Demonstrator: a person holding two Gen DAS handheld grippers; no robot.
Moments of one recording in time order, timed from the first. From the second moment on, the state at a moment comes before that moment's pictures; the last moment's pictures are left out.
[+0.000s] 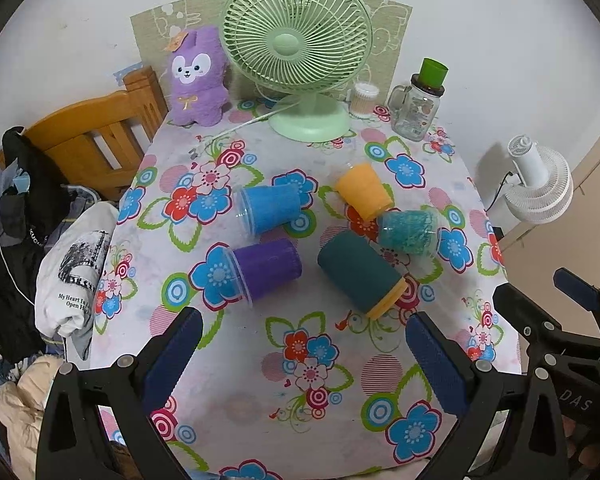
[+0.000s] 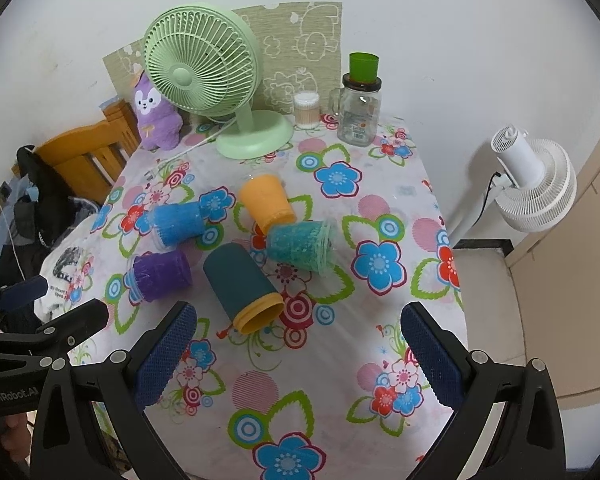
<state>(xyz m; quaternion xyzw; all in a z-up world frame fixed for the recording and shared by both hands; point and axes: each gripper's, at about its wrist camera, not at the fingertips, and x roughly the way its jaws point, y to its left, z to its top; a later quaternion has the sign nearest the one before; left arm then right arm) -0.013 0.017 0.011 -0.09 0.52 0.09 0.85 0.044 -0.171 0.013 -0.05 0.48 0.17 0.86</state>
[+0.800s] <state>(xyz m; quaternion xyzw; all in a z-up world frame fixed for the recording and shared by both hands) 0.015 -0.003 0.006 -0.07 0.53 0.11 0.84 0.073 -0.189 0.006 -0.06 0.50 0.19 0.85</state>
